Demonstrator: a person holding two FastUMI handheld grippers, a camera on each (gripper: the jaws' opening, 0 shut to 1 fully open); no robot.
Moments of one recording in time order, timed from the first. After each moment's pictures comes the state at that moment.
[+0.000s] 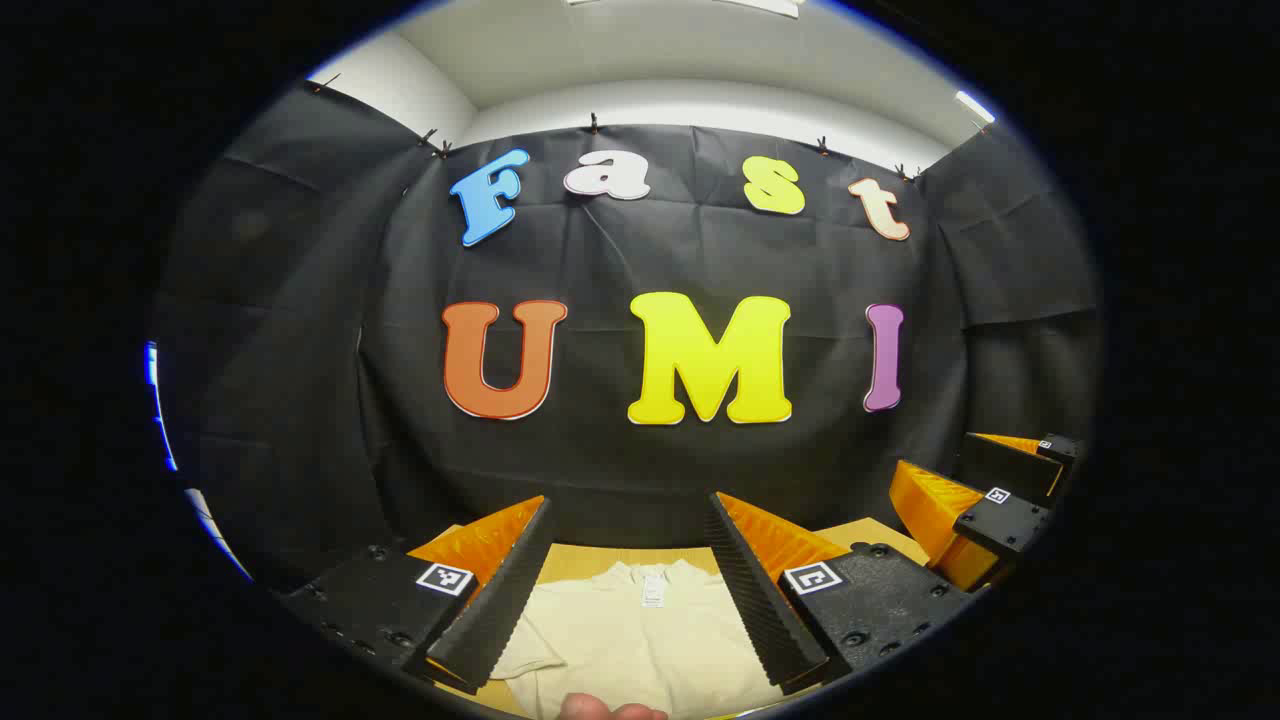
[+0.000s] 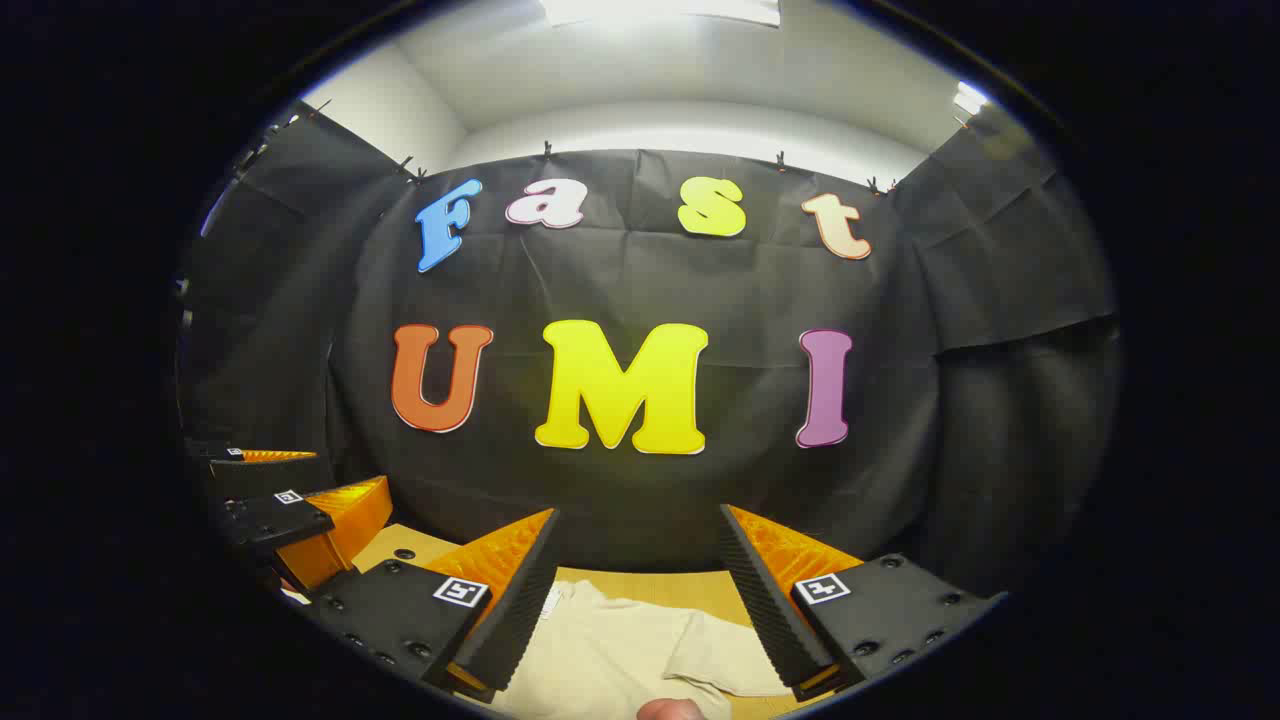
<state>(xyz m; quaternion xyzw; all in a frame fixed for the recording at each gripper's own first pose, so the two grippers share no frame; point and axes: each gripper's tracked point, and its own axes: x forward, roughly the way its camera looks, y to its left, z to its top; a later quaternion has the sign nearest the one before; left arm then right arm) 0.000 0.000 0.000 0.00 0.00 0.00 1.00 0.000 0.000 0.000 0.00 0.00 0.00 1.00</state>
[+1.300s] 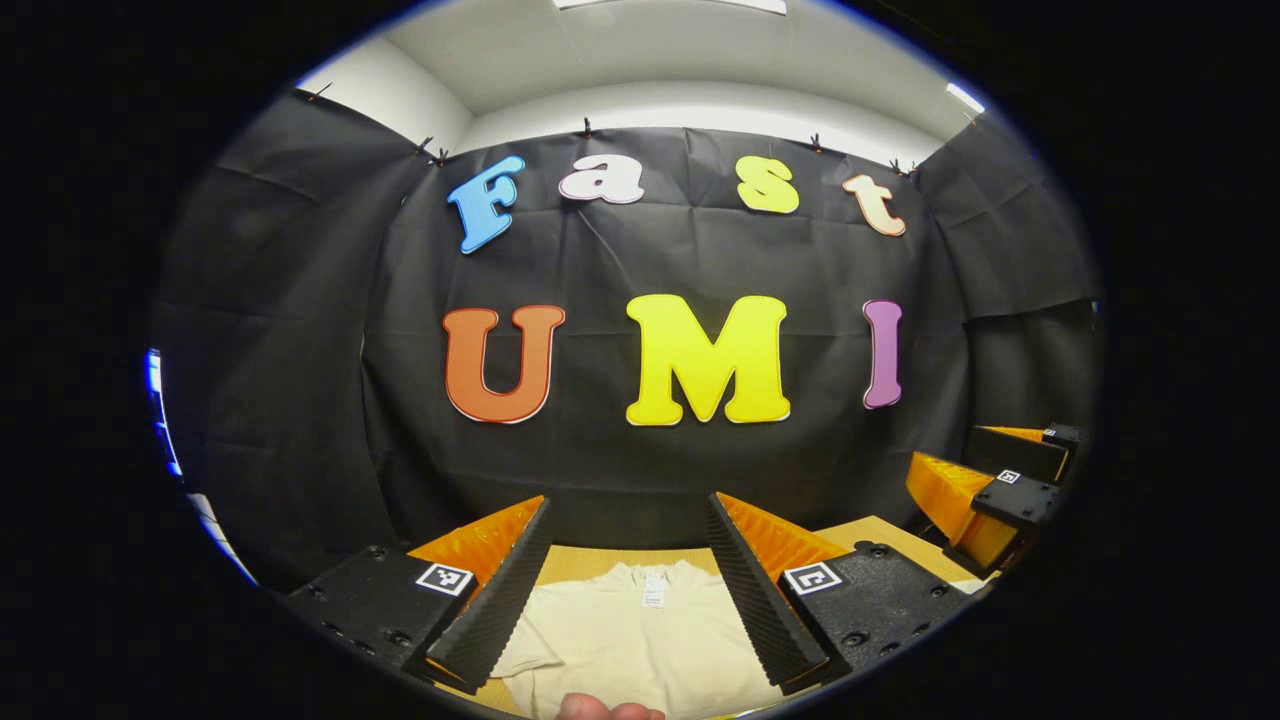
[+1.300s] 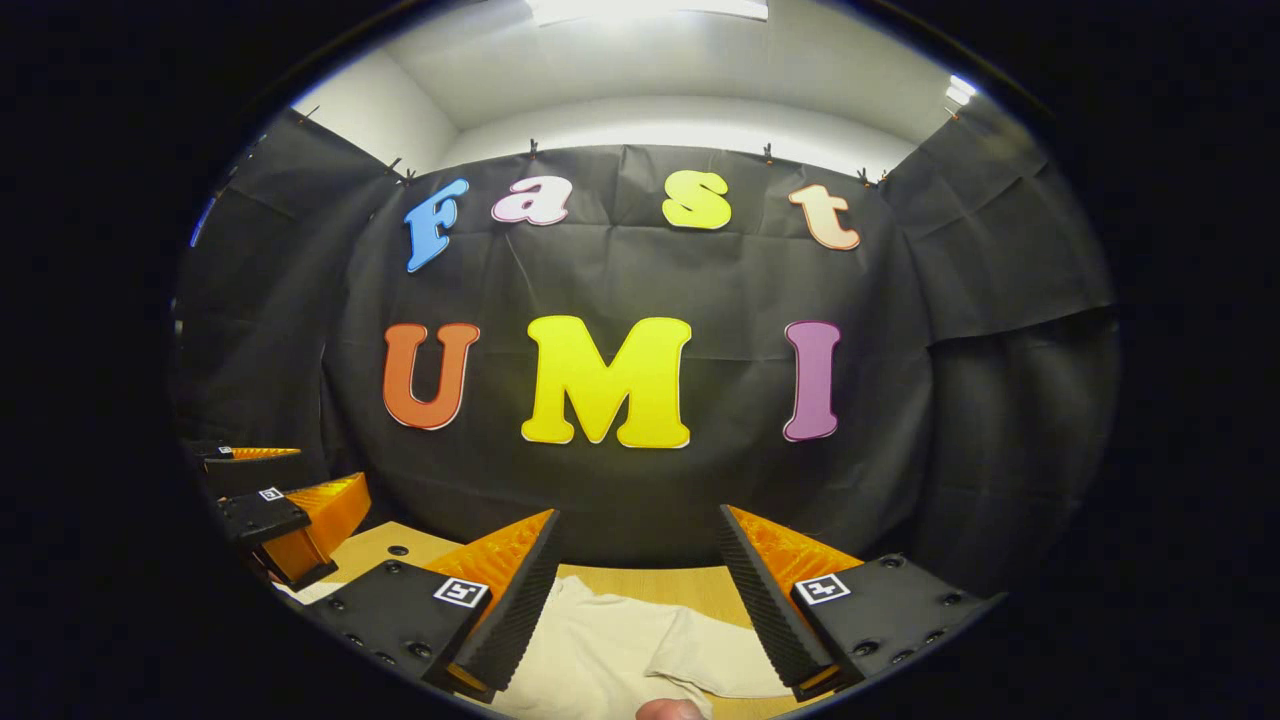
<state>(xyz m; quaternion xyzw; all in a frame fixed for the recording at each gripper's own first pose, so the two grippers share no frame) 0.002 -0.003 -0.003 0.01 0.00 0.00 1.00 0.004 -0.038 -0.008 0.00 0.02 0.00 1.00</state>
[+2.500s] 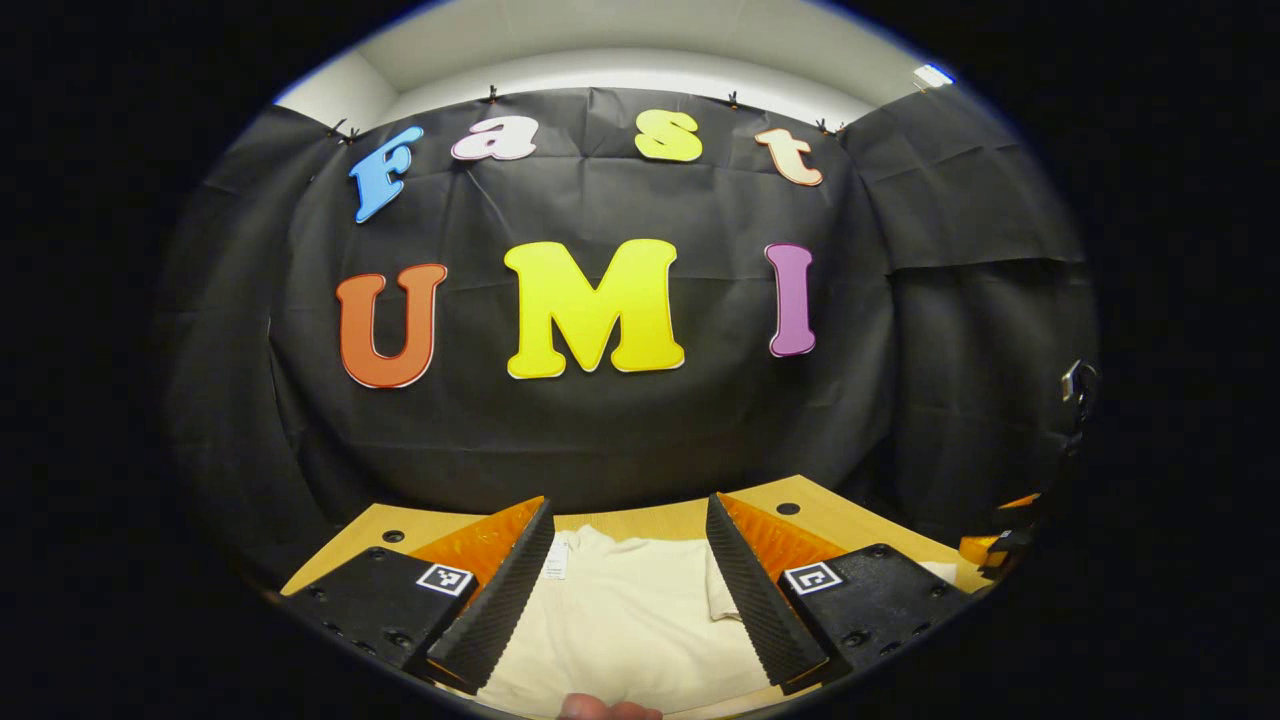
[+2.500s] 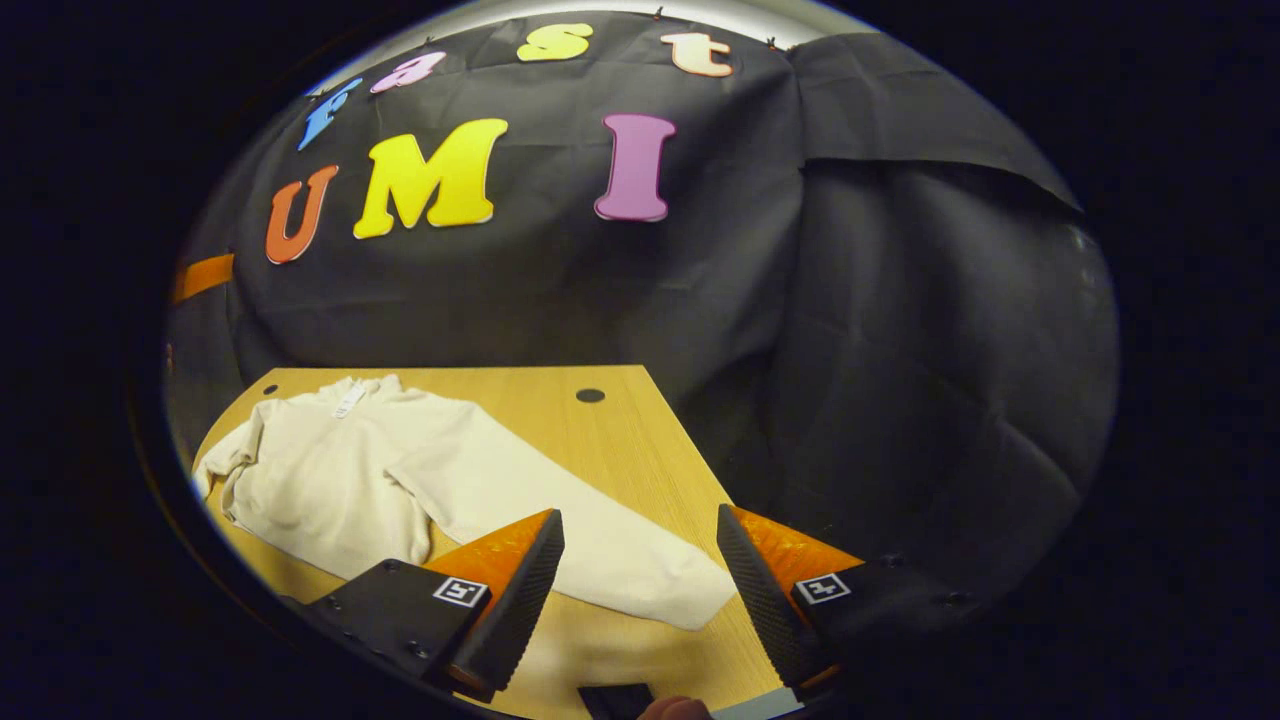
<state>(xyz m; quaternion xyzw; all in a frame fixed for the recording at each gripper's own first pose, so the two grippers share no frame) 0.007 -0.138 -0.057 0.04 0.07 -0.10 0.99 -0.093 -0.354 -0.252 0.00 0.30 -0.13 0.94</state>
